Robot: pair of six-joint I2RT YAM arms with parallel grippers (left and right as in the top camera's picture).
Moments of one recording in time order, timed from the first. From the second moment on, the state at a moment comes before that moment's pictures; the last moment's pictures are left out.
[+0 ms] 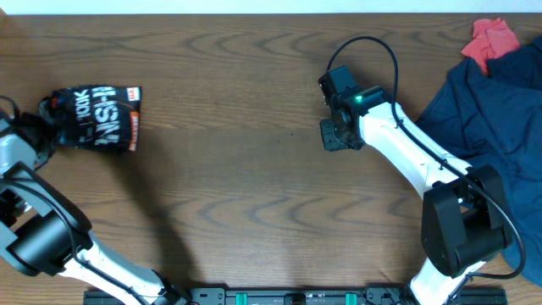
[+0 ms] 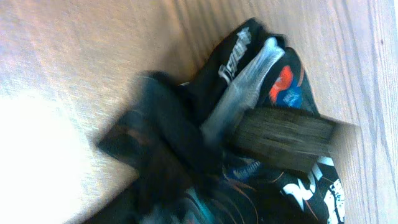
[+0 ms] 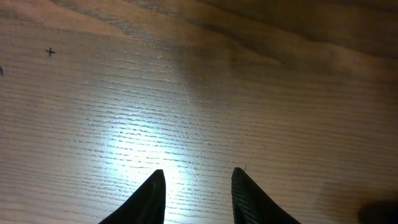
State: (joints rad) left arm 0.77 2.03 1.38 -0.31 0.23 -0.63; right arm 0.43 1.87 1.37 -0.88 0.10 0.28
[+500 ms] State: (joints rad) left arm 0.61 1.77 1.38 -0.50 0.42 -0.42; right arm 0.31 1.87 1.37 -0.67 -0.17 0.37
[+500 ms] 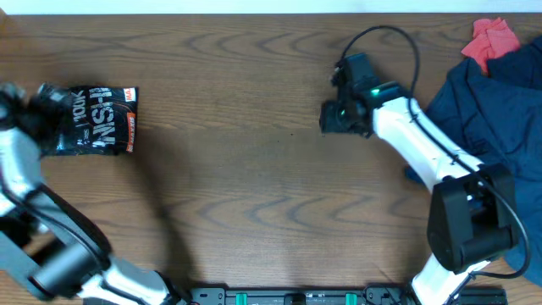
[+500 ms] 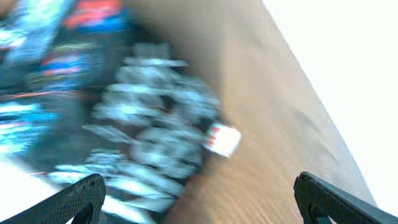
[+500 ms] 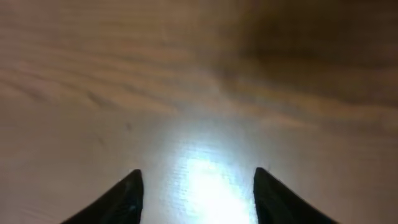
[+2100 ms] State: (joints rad) left arm -0.25 0.29 0.89 -0.99 0.00 -0.28; right arm 0.08 0.24 0.79 -1.14 0.09 0.13
